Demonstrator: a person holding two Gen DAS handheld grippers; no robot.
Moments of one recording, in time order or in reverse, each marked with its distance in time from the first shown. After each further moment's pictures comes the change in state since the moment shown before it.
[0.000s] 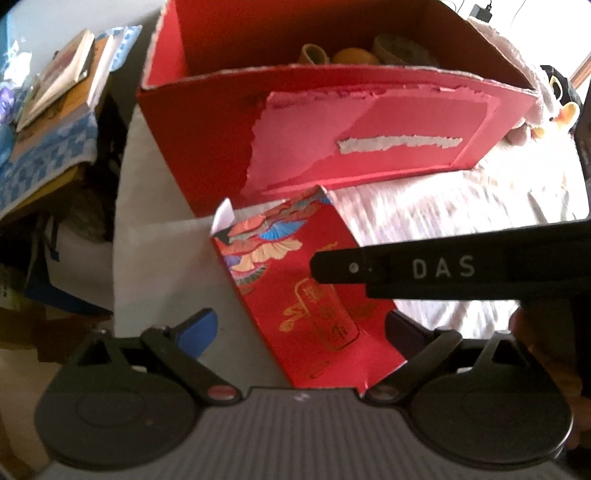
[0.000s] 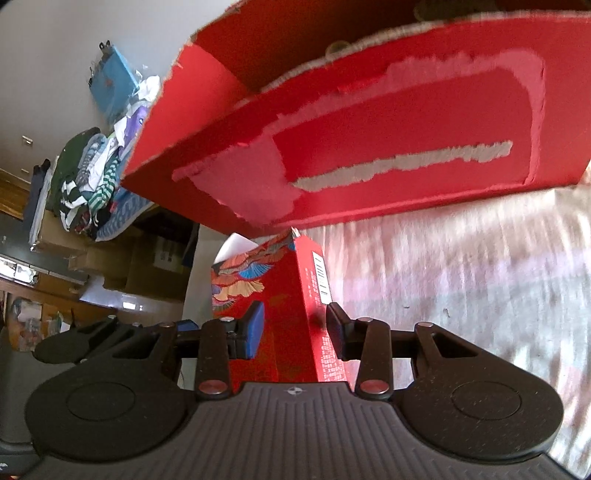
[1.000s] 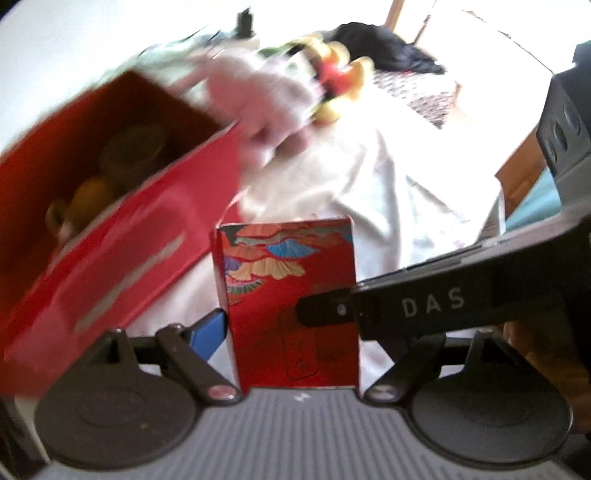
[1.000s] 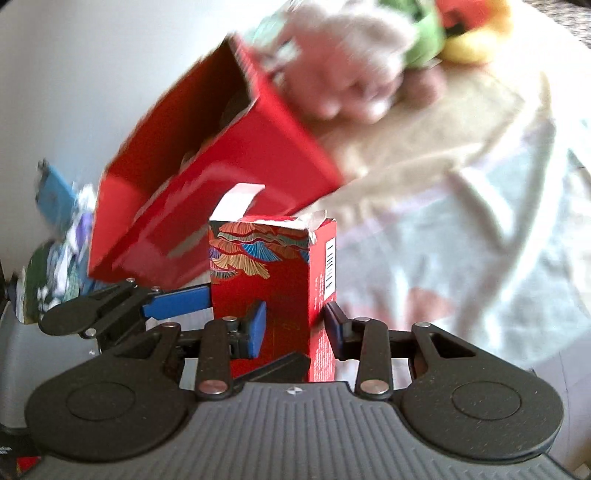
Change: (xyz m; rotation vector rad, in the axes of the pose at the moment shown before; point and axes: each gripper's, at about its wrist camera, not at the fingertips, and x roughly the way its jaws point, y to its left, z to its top) left arm -0.031 -0.162 0.041 0.536 -0.105 -0.291; right arm -0.136 -0.076 -0.045 0.307 -0.233 -0.157
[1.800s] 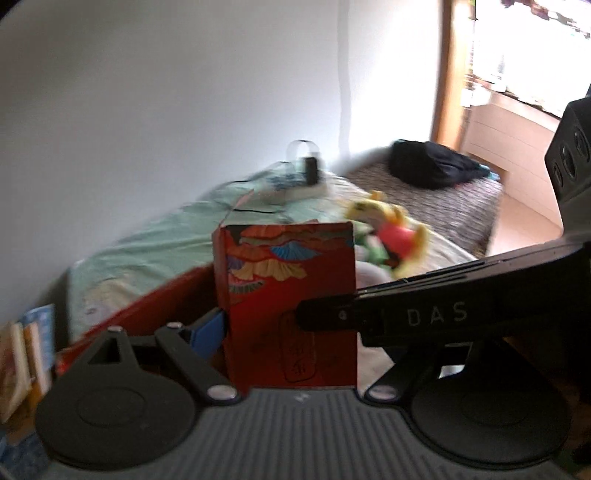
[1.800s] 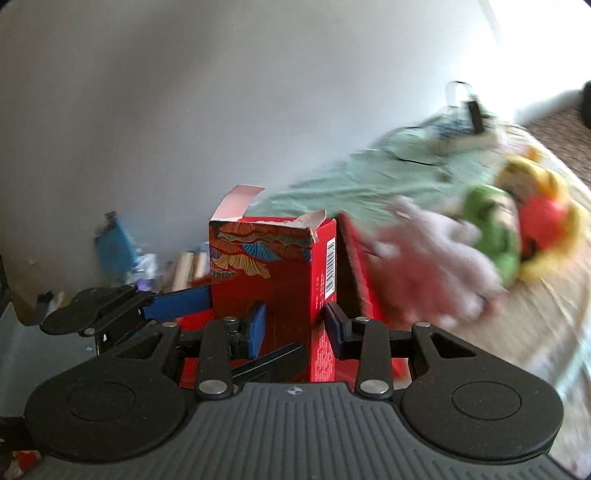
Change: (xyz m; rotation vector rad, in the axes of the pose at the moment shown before) left arm -0.097 0.029 0.074 -0.019 -0.339 0.266; right arm -0.044 0.065 0.096 -0.258 -0.298 0.174
